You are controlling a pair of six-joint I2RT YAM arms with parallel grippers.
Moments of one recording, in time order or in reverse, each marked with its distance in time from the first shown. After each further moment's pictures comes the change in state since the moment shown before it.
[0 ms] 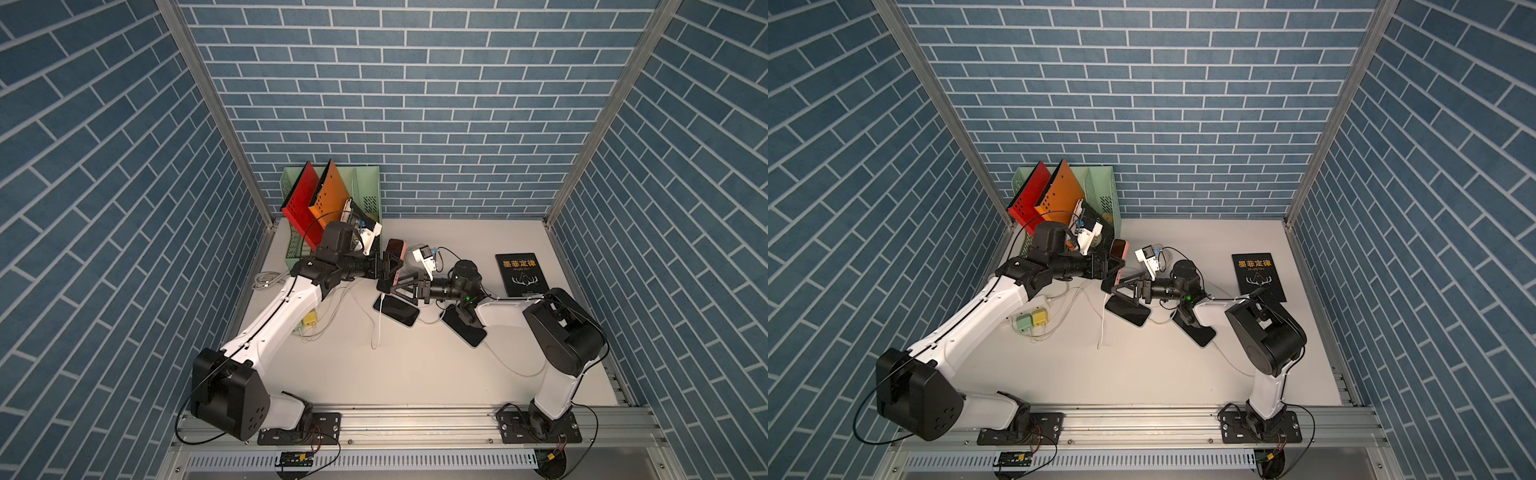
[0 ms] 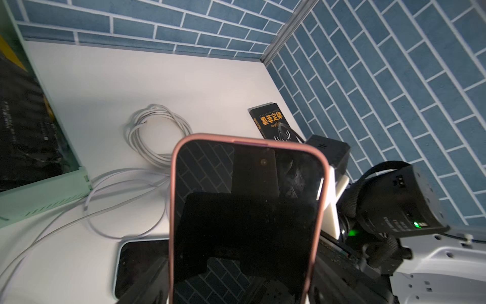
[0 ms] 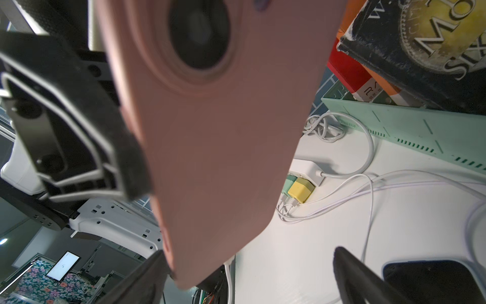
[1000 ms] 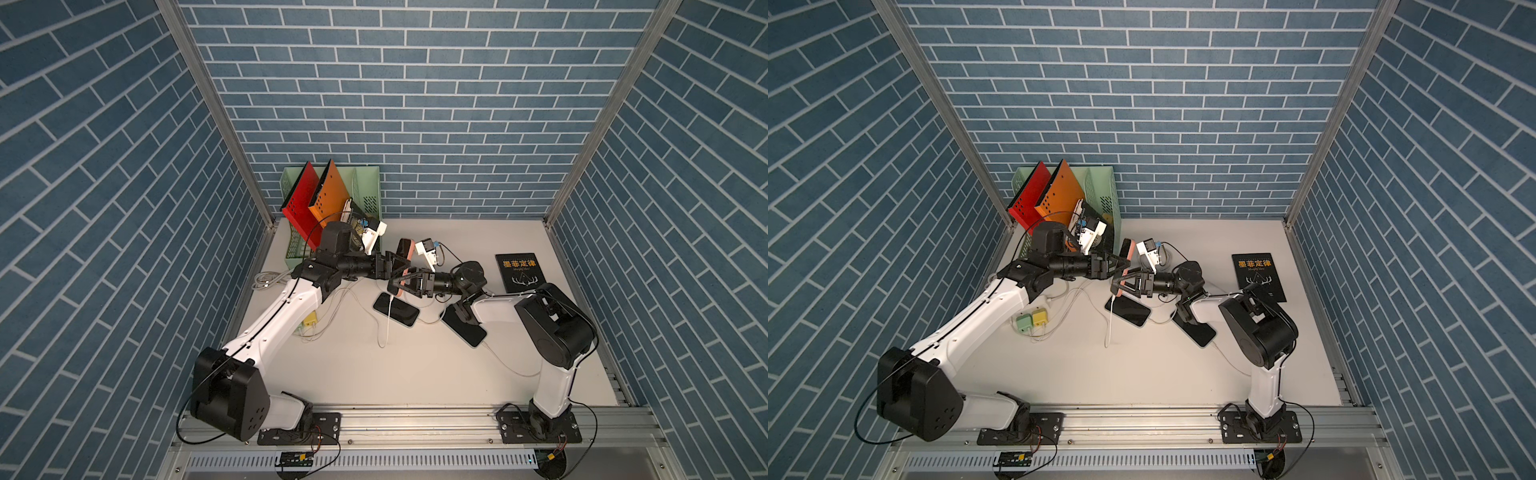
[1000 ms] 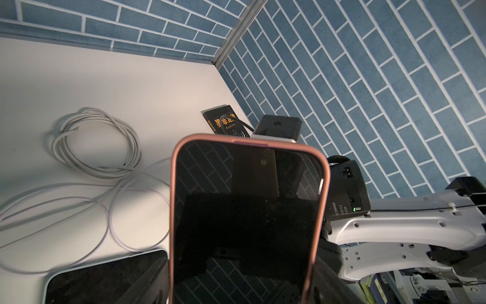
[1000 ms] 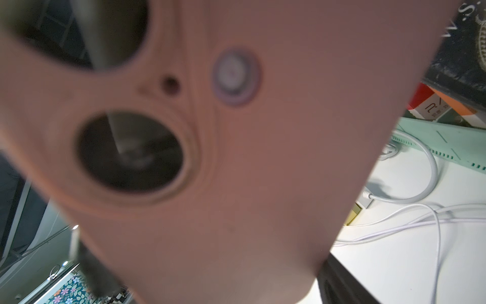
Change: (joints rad) left arm 0.004 -0.002 -0.041 0.132 0.180 -0.075; right arm -0.003 0.064 0.043 0.302 -0.072 0.275
